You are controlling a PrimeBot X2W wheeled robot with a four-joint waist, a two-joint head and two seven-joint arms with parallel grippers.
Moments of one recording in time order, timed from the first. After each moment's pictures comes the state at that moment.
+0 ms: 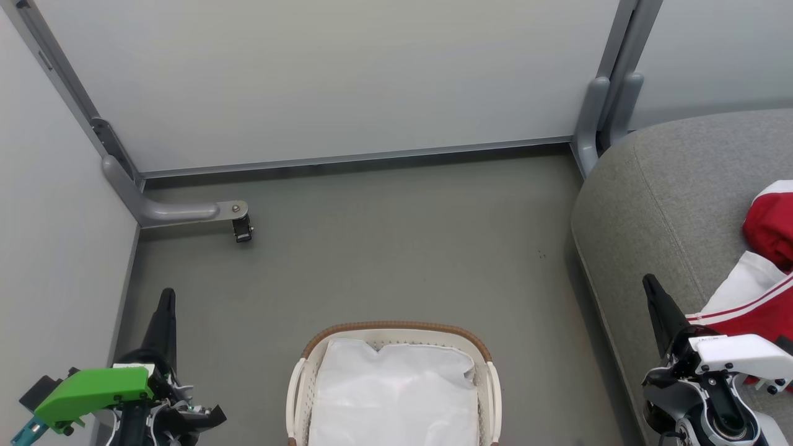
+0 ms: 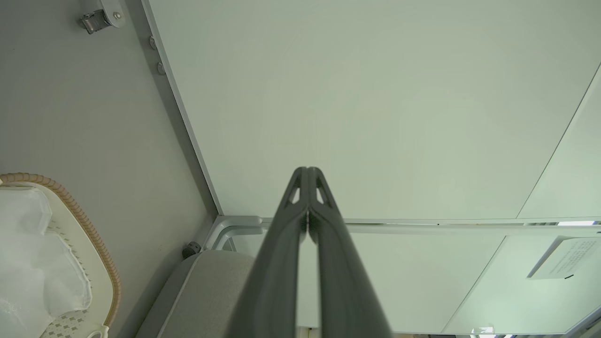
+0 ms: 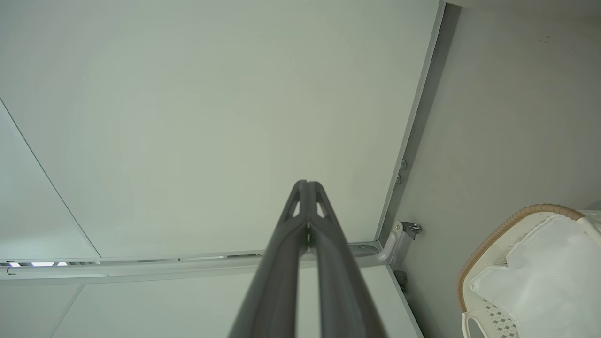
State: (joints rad) left arm -0.10 0.05 0.11 0.25 -1.61 -0.13 0.11; right arm -0.11 -0.05 -0.11 0.25 1.61 0.13 0.11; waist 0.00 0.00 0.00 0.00
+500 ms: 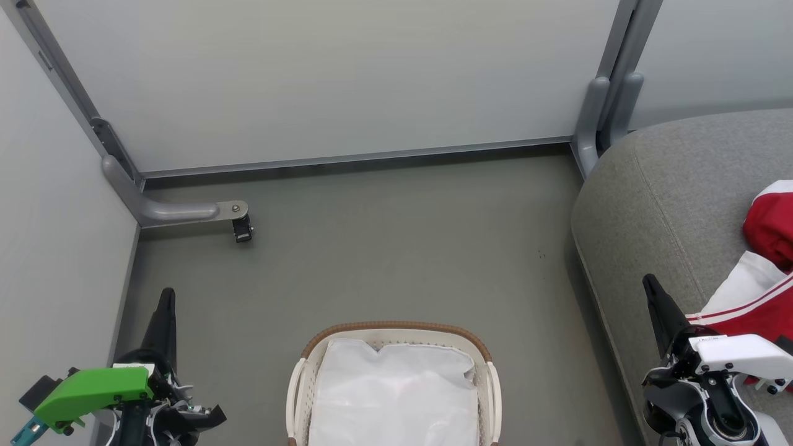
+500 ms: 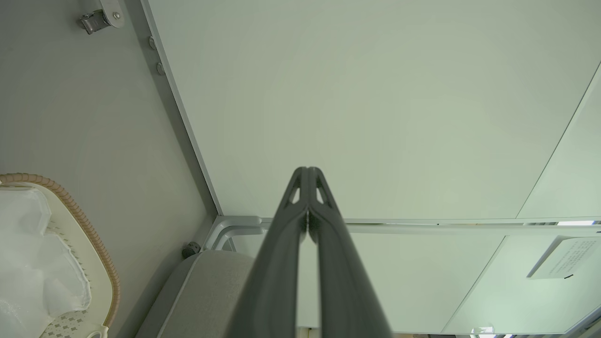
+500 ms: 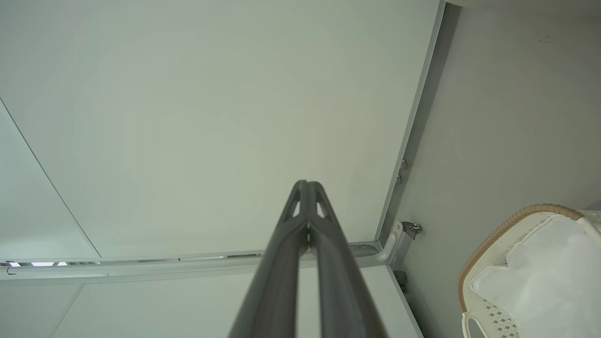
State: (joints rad) left arm -0.10 0.05 0.11 0.25 -1.61 -0.13 0.11; right arm -0.11 -0.05 -0.11 0.25 1.61 0.13 0.11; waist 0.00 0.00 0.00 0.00
